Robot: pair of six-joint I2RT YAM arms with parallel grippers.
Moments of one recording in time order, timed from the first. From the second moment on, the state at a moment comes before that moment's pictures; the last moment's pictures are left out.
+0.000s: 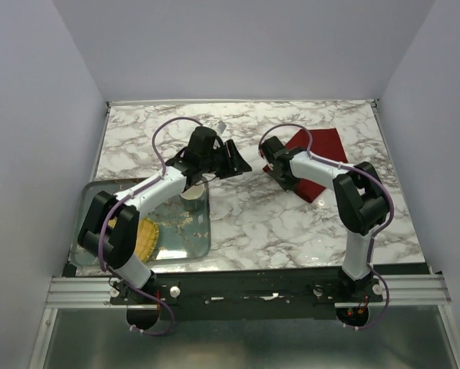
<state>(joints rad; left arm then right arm) -0.54 1.58 1.09 -0.04 0.38 -0.82 0.55 1.94 1.30 -0.66 0.40 -0.15</state>
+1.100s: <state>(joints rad) -0.54 1.95 1.17 0.09 0.44 -1.03 0.56 1.93 1.41 -0.72 0.00 0.14</state>
